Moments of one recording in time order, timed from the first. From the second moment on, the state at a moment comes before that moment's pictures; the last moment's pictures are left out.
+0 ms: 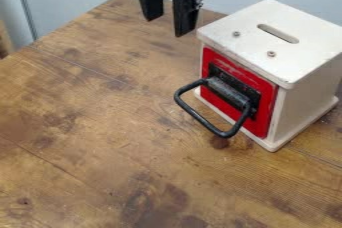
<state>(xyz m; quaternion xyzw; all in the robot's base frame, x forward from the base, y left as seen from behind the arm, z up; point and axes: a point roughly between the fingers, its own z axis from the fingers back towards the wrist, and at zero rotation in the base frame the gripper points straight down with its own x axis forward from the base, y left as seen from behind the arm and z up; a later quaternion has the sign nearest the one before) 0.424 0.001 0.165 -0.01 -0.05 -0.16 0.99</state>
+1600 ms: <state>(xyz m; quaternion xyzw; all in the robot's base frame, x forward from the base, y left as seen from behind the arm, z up) 0.425 0.001 0.169 -0.01 -0.05 -0.16 0.99</state>
